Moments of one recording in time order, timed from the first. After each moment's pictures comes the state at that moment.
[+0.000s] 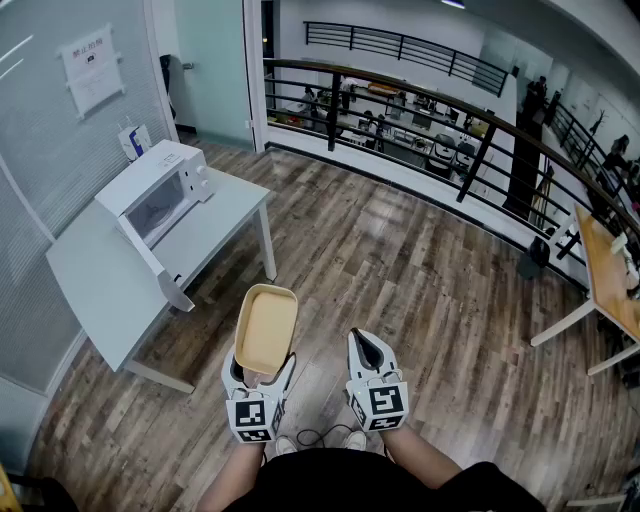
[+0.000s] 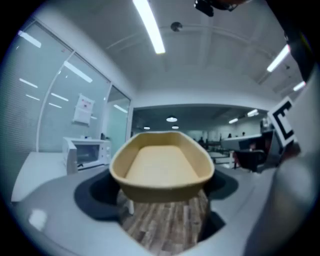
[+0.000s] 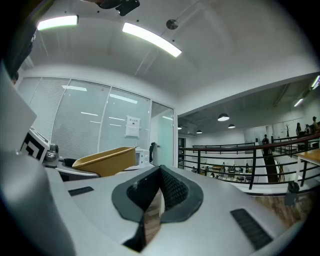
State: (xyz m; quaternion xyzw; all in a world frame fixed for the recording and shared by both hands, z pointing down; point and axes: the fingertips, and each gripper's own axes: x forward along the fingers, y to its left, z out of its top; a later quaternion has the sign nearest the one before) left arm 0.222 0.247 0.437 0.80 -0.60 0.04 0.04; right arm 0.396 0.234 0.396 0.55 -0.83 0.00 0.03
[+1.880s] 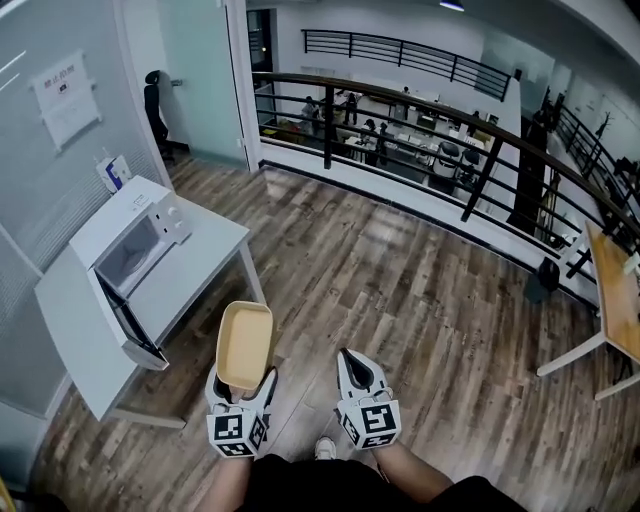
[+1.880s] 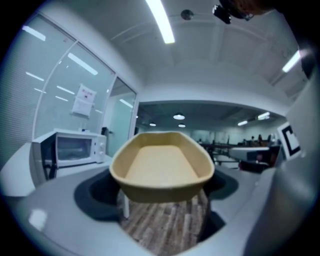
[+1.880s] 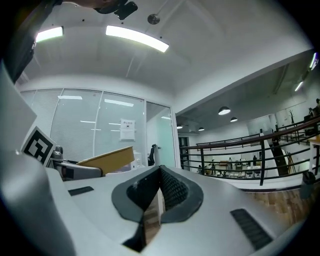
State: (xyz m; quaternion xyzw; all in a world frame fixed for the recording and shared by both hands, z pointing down) left arm 0.261 0.084 0.436 0.78 -0.62 0.03 0.08; right arm 0.455 0.074 0.409 0.53 -0.85 0.03 0.00
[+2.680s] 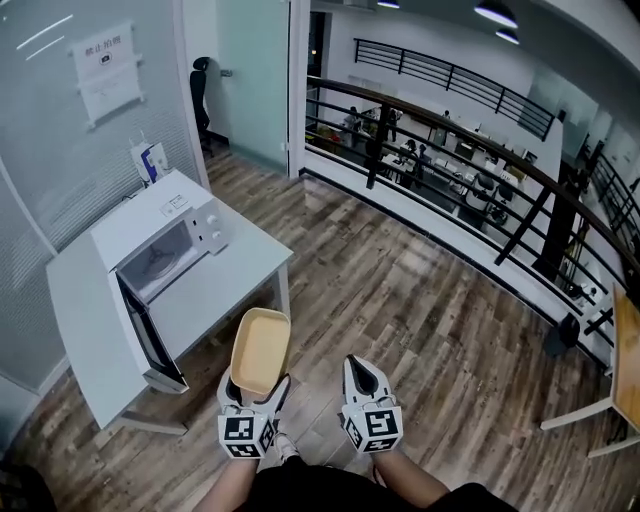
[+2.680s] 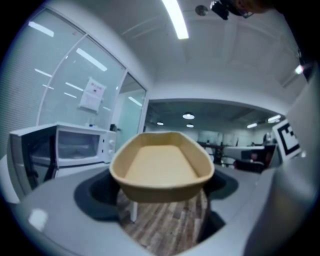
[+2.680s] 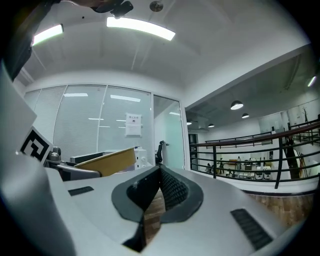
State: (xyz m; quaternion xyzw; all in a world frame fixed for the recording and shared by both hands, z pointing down) left arm 0.181 -0.013 0.457 0.75 -0.65 0.02 0.11; right arm 0.358 -0.050 0.422 0.49 -0.87 0.03 0.02
